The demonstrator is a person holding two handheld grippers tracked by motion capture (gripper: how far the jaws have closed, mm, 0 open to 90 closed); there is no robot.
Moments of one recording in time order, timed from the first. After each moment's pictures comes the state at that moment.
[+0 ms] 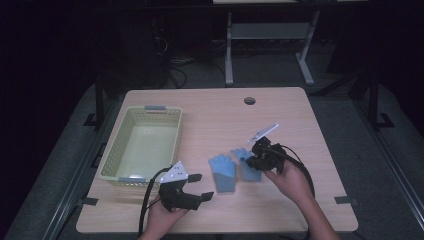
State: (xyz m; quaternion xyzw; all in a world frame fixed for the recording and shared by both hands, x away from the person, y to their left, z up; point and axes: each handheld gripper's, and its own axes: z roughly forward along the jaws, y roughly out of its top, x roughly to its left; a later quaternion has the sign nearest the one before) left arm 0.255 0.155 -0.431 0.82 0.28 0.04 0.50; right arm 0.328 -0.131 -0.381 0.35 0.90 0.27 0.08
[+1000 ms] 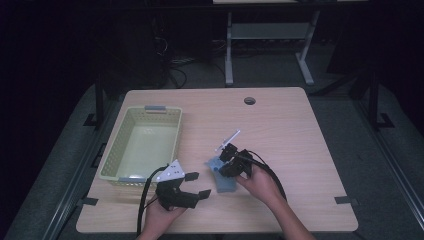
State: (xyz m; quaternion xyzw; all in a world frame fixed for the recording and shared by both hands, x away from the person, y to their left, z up) left arm 0.256 0.162 -0.428 0.81 0.29 0.05 0.50; right arm 0.336 -0.055 -0.412 0.31 0.92 0.24 0.03
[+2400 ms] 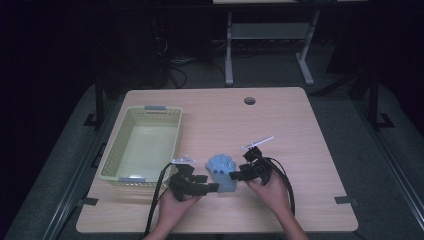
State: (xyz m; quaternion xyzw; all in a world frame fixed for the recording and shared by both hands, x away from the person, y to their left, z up) left arm 0.295 0.140 -0.458 0.78 0.44 -0.08 0.44; right arm 0.328 -0.117 -0.435 0.45 0.83 0.34 -0.03
